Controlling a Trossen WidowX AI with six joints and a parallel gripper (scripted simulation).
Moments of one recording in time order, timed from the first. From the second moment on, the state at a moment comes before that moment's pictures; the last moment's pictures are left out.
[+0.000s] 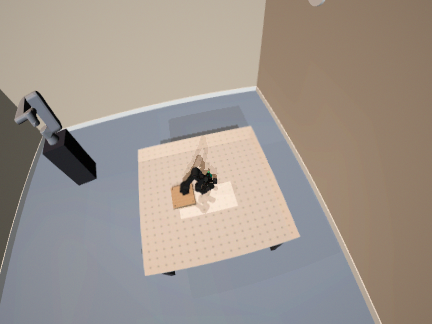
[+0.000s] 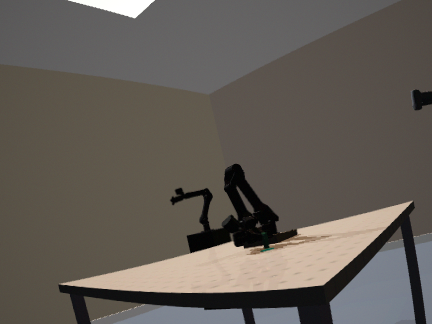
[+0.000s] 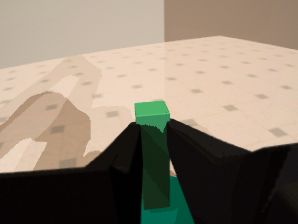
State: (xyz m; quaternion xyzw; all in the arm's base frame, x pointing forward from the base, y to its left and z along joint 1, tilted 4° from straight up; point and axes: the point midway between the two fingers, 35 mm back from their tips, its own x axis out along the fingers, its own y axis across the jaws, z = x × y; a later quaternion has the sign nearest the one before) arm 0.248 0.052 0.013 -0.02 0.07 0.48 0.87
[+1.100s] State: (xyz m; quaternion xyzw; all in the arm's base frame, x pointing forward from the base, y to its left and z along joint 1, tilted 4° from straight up) arm 0.250 0.052 0.016 -0.02 0.07 0.48 0.87
